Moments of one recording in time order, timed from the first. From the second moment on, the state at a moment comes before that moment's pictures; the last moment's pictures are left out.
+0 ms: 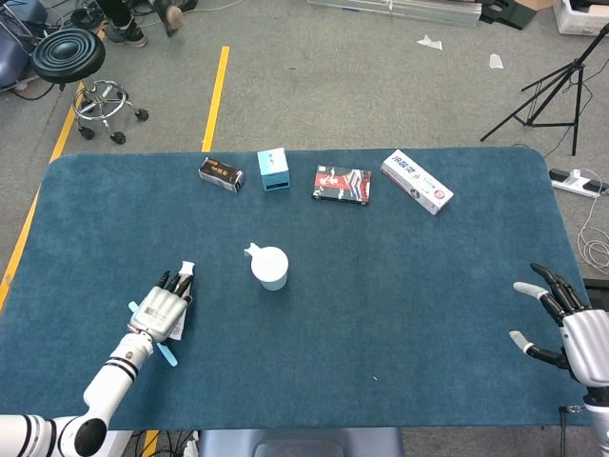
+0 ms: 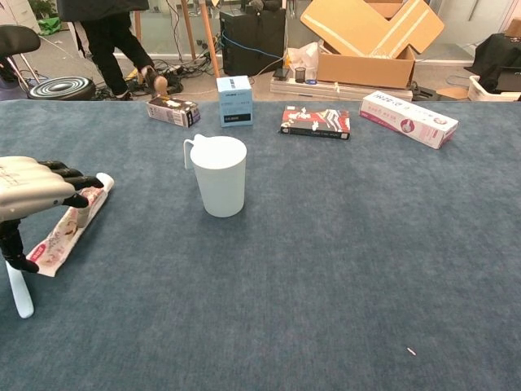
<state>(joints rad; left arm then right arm) -0.77 -1.33 0.11 -1.74 0.79 1.07 0.92 0.06 -1.12 0.04 -1.45 -1.66 1.65 0.30</state>
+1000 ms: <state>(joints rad) -0.72 -1.32 0.04 -1.67 0.81 1.16 0.81 0.06 -1.12 0.04 -1.46 -1.66 1.64 0.30</state>
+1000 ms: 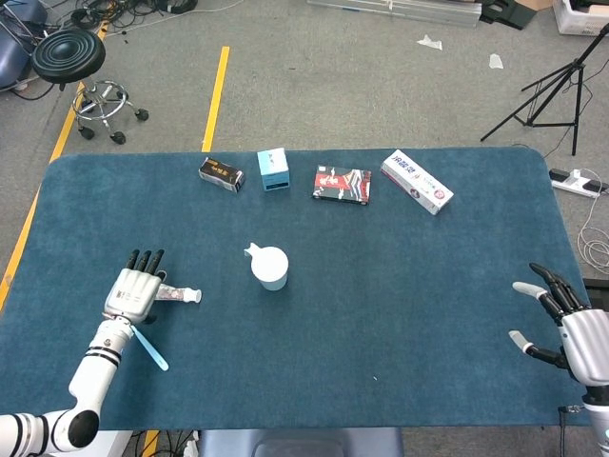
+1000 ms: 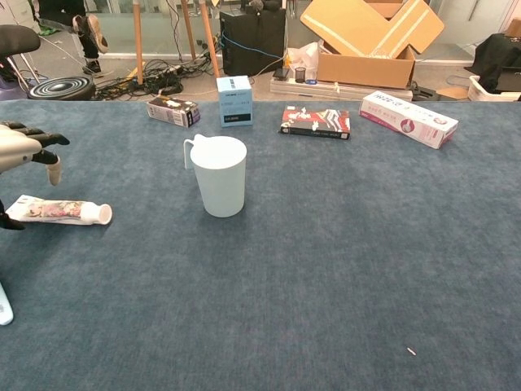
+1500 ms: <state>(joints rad) -0.71 -1.41 -0.03 -1.55 0.71 1.09 0.74 0.06 -1.12 0.04 -1.45 -1.65 1.64 0.31</state>
